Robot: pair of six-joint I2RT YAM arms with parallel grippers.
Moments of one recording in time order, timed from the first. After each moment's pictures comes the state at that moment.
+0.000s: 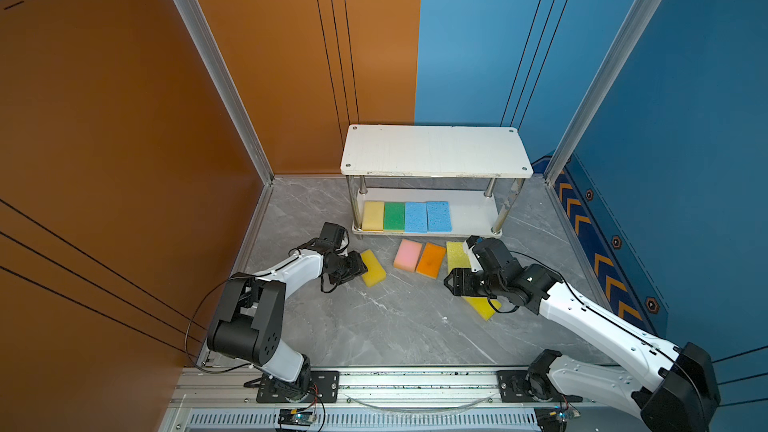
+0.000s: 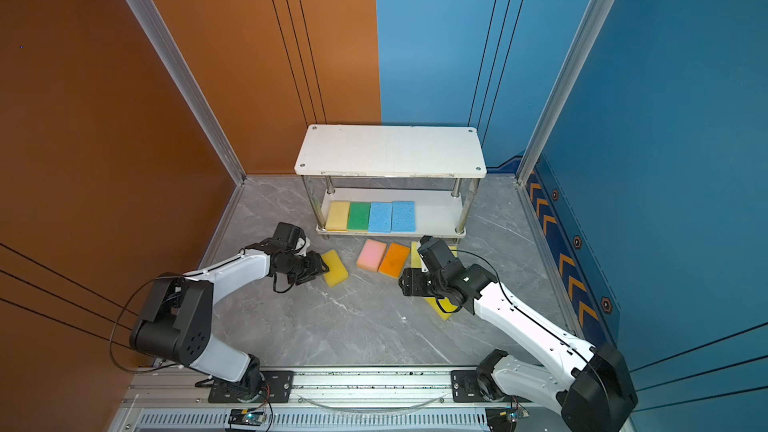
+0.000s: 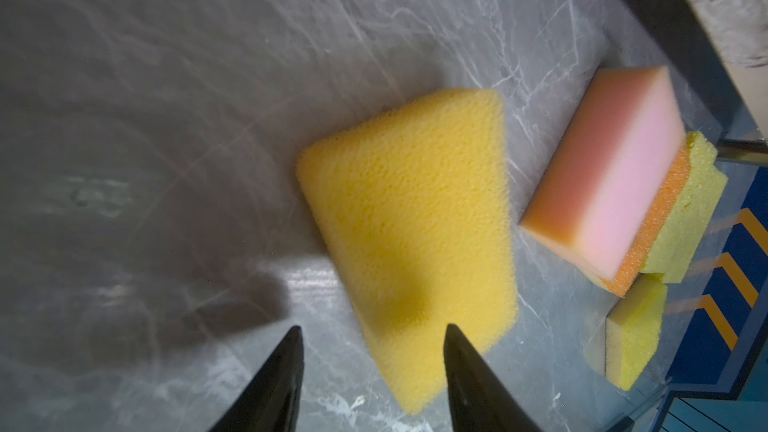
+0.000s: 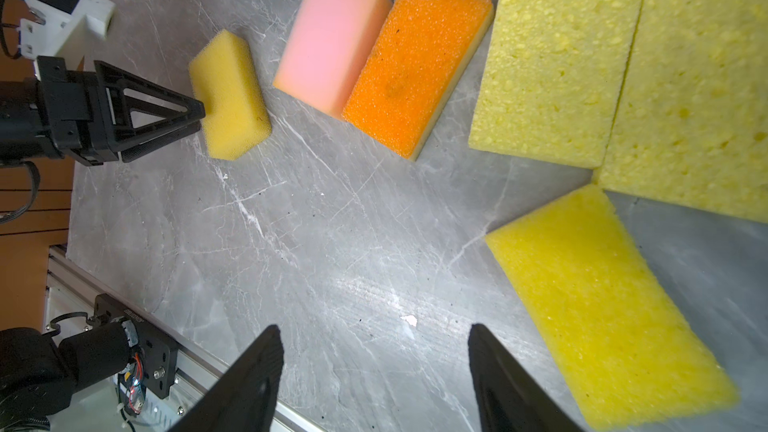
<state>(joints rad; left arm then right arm) -0.23 1.56 0.83 -0.44 0.34 -0.59 0.66 1.12 0.82 -0.64 -0.12 0.63</state>
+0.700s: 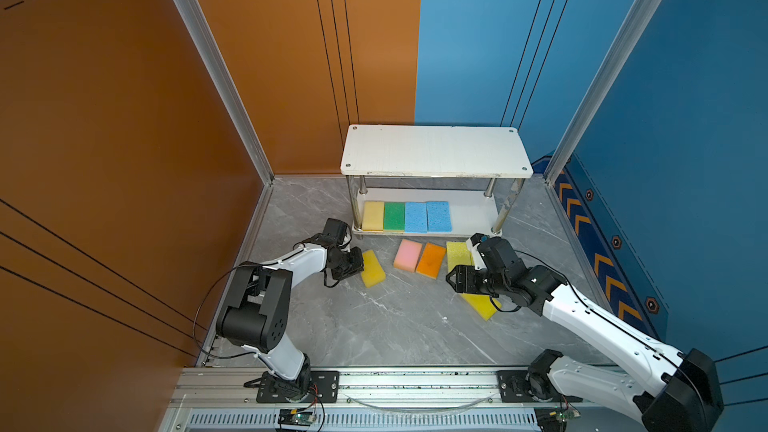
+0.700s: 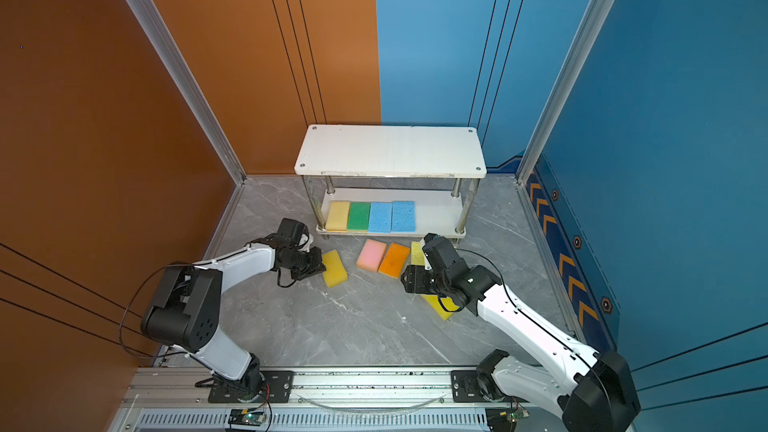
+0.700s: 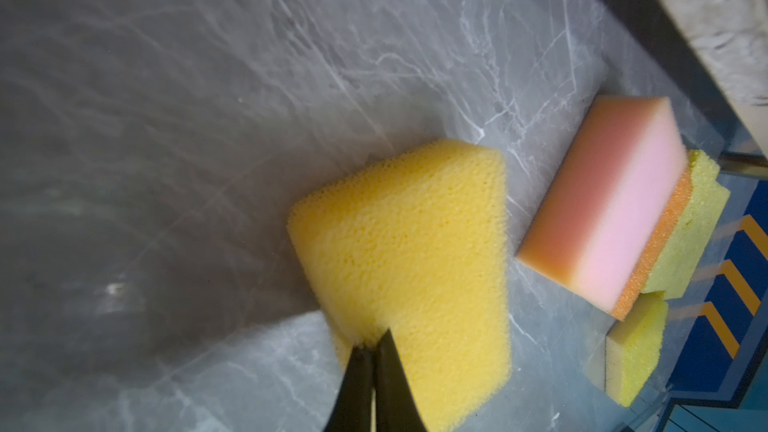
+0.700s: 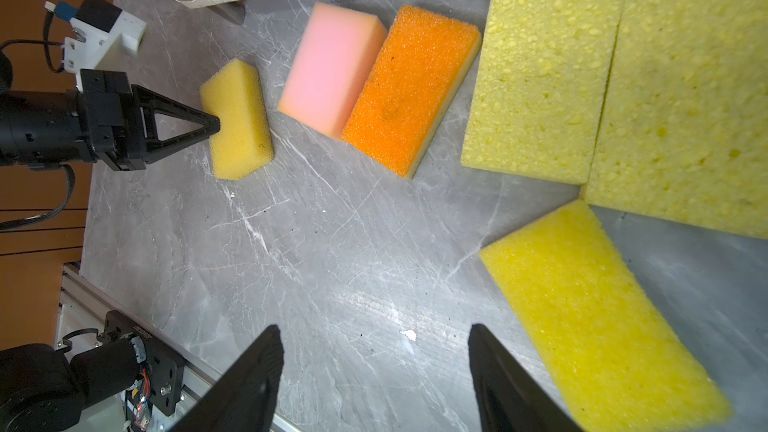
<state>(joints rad) -0.23 1.63 0.88 -0.42 0.35 -0.59 0.62 1.07 0.80 -0.62 -0.12 0.63</state>
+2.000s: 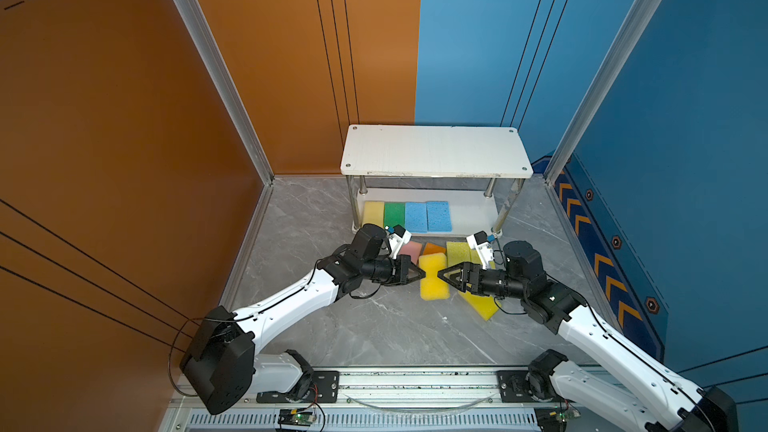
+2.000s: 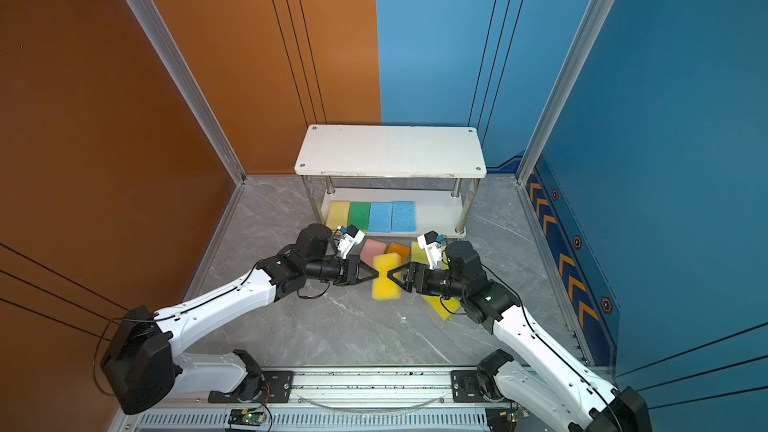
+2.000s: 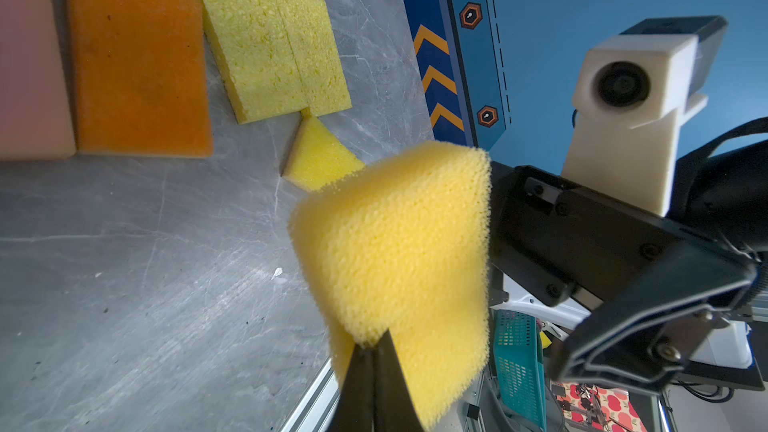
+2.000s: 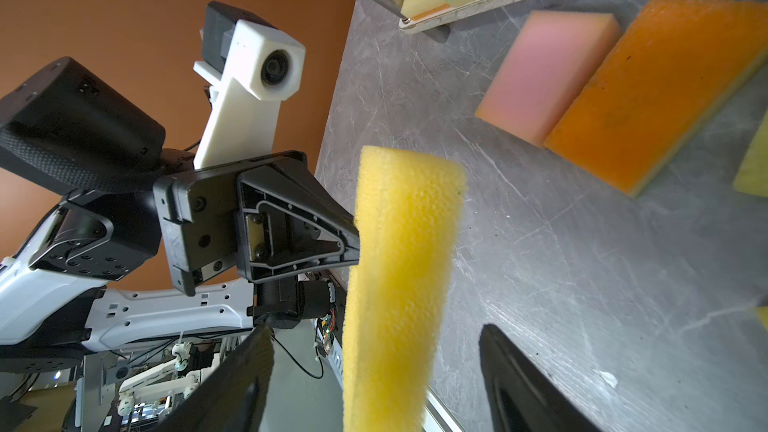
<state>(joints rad) -0.69 1.31 0.87 -0.16 0.64 -0.80 0.54 0.90 0.64 -0.25 -0.59 0.81</state>
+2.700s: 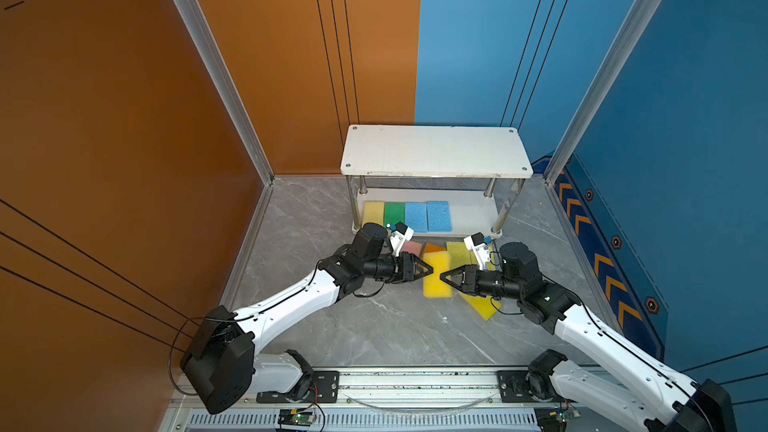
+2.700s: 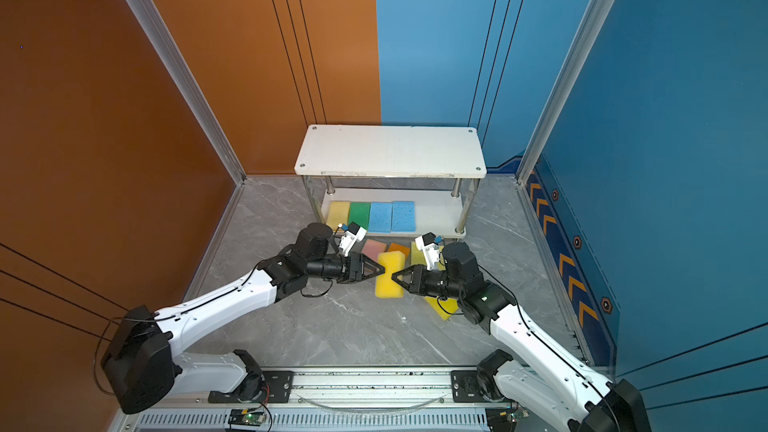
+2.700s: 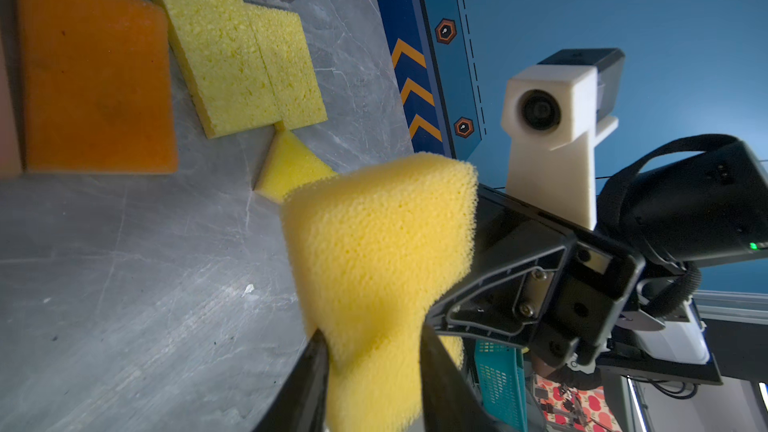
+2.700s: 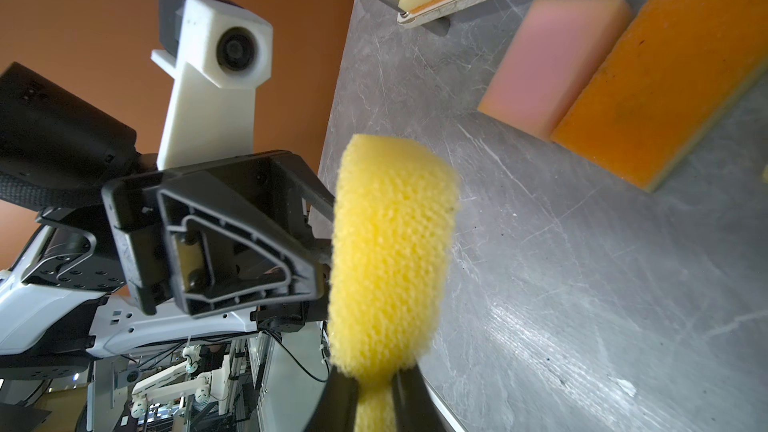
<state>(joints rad) -0.70 1.31 0.87 -0.07 0.65 -0.88 0.54 0.92 0.62 -0.20 -0.59 0.85</state>
